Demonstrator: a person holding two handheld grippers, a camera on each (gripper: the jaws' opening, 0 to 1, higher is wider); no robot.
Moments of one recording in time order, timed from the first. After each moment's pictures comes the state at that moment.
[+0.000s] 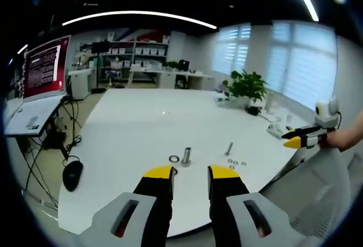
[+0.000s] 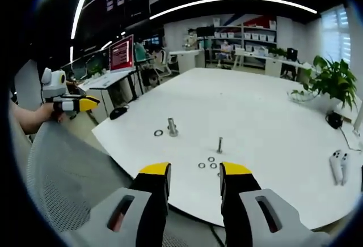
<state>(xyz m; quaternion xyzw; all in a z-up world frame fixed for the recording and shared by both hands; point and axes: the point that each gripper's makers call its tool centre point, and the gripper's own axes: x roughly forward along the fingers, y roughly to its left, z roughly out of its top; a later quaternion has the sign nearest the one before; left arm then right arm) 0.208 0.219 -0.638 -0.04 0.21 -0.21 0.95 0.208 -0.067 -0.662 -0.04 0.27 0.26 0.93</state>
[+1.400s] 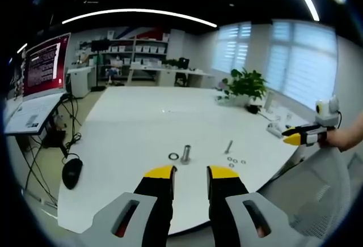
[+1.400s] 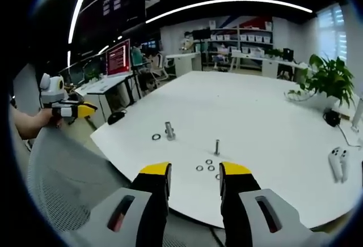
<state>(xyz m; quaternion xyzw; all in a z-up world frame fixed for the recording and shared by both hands) 0.207 0.220 -0.641 -0.04 0.22 -0.21 0.95 0.214 -0.076 -0.662 -0.02 0.26 0.25 0.93</state>
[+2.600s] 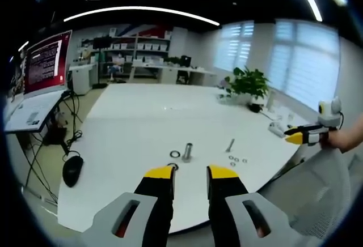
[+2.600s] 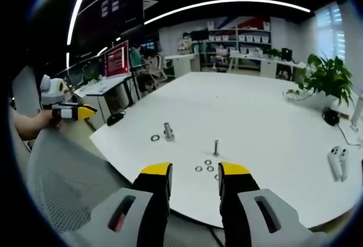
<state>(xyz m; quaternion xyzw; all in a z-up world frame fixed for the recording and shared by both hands) 0.208 0.221 -0.645 -0.05 0.23 -0.21 0.95 0.212 -0.075 -0.659 -0.02 0.26 0.24 0.93</state>
